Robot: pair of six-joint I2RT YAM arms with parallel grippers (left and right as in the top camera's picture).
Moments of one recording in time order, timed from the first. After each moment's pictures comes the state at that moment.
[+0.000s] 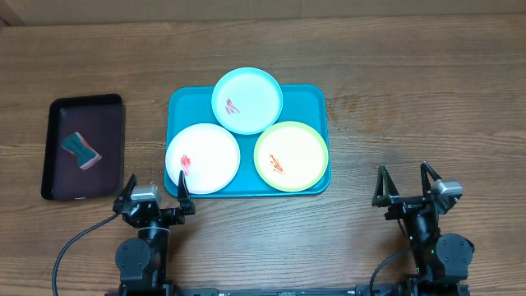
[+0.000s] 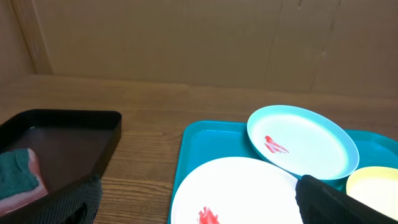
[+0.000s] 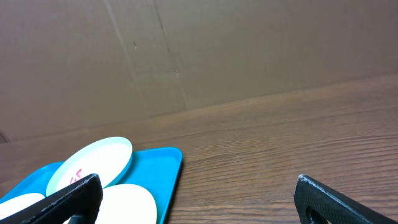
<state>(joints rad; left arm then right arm) 0.04 0.02 0.01 -0.08 -0.01 -0.07 -0.05 0.01 0.02 -0.02 -0.19 0.25</state>
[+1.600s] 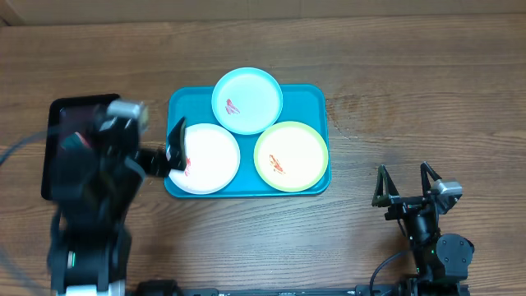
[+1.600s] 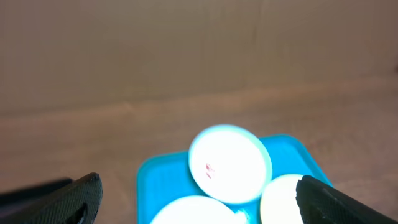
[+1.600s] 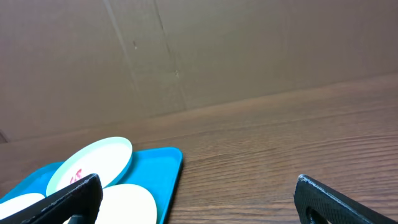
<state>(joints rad) 0.04 0.84 1.00 -0.51 0.26 0.03 -0.05 0.01 0.02 -0.02 -0.19 0.25</state>
